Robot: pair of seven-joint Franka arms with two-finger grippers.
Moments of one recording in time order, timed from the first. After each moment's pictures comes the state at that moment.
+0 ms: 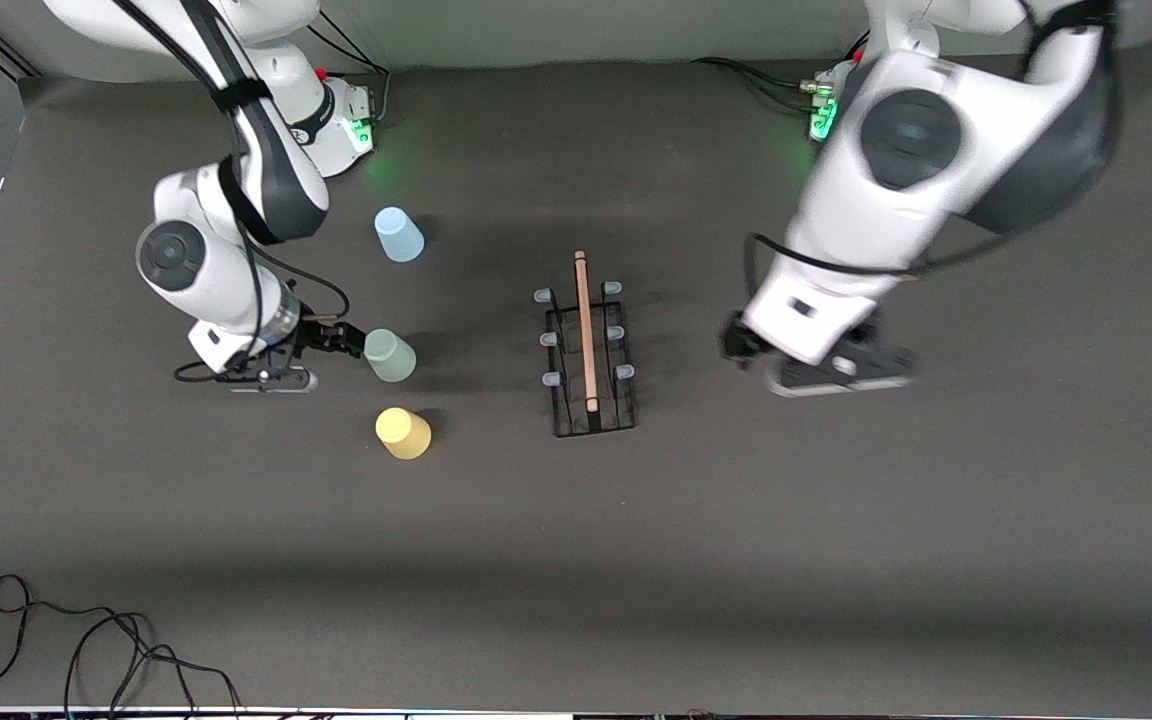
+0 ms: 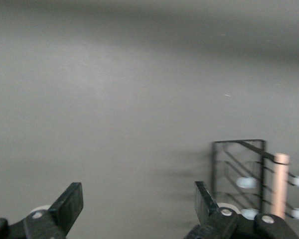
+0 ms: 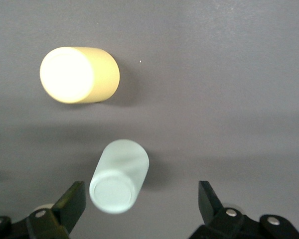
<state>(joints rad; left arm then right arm) -0.41 0.27 0.00 -1.49 0.04 1.80 -0.50 0.26 0.15 -0.02 -2.23 0.05 2.32 0.26</state>
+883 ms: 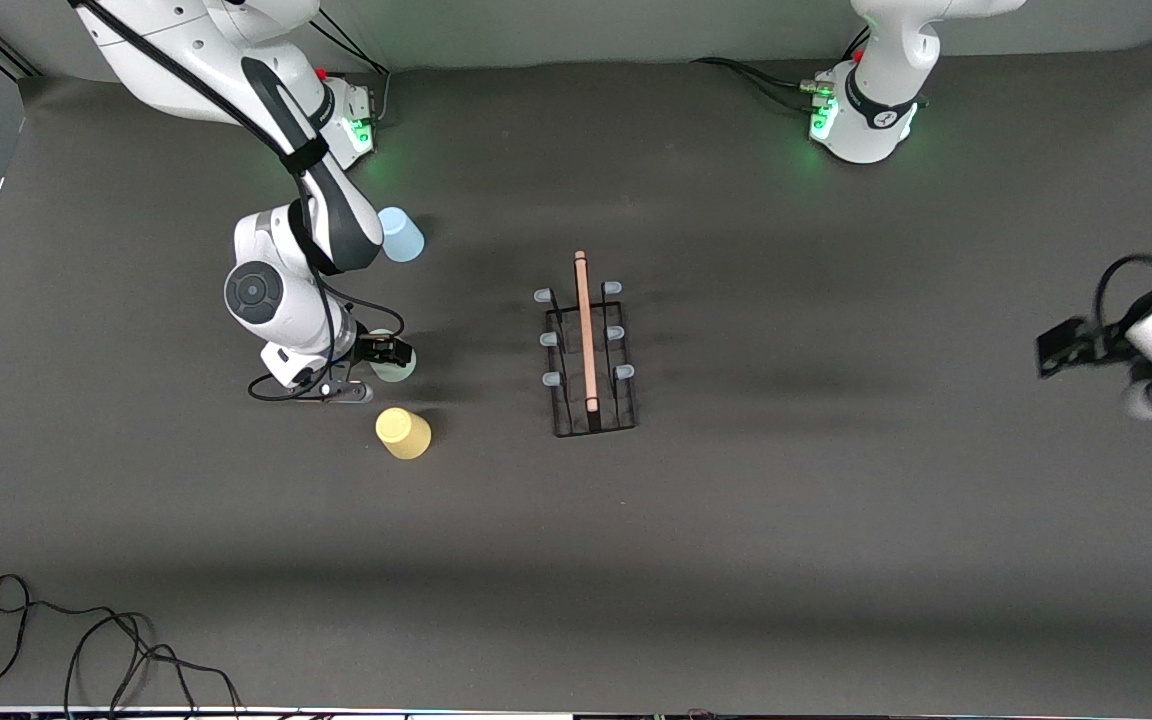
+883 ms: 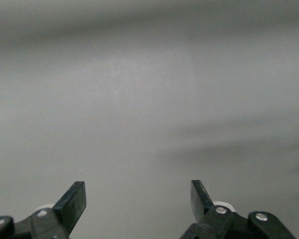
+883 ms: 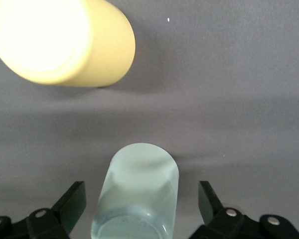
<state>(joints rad) 0.01 0.13 0.00 -1.56 0.06 1.70 0.17 0.33 0.30 -0.02 -2.28 0.13 2.47 0.27</state>
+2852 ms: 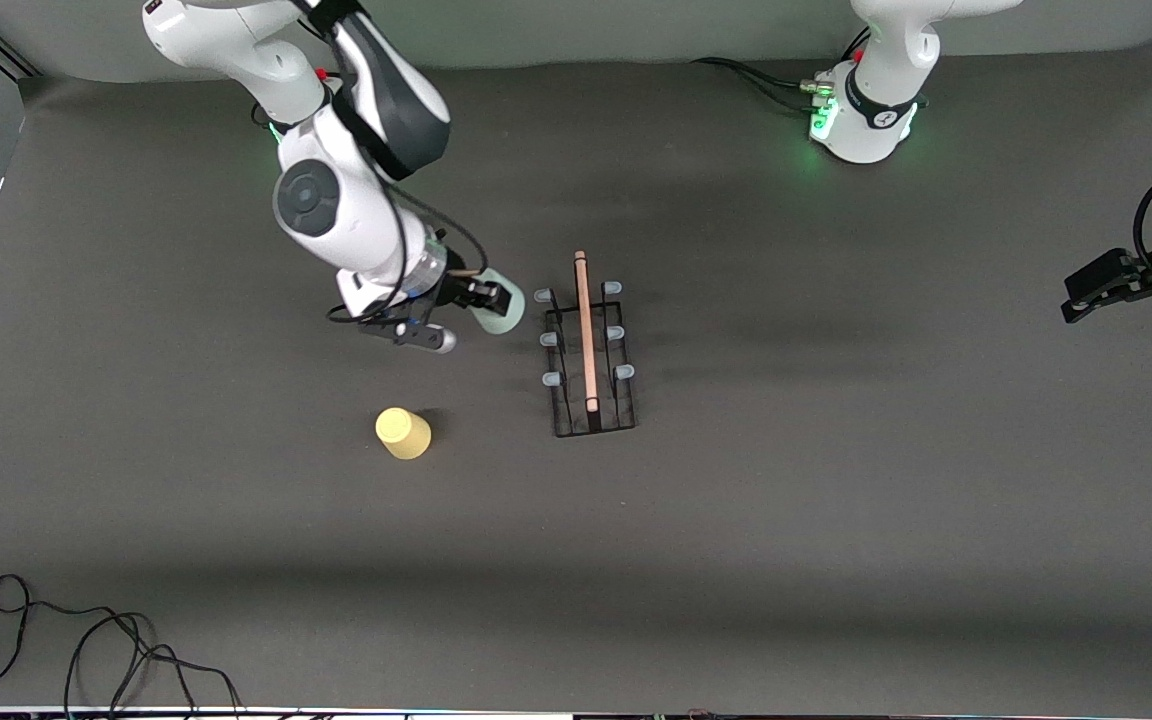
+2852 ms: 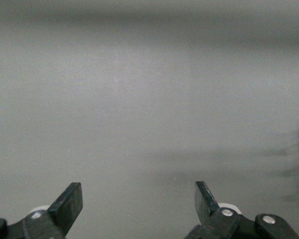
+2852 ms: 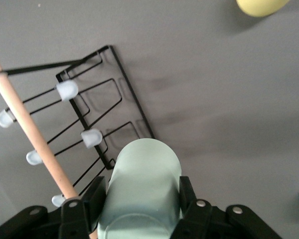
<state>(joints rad) 0.06 -0.02 -0.02 -1.69 -0.01 1.74 0.04 0.61 0.17 -0.01 -2.00 0.36 2.18 0.72</state>
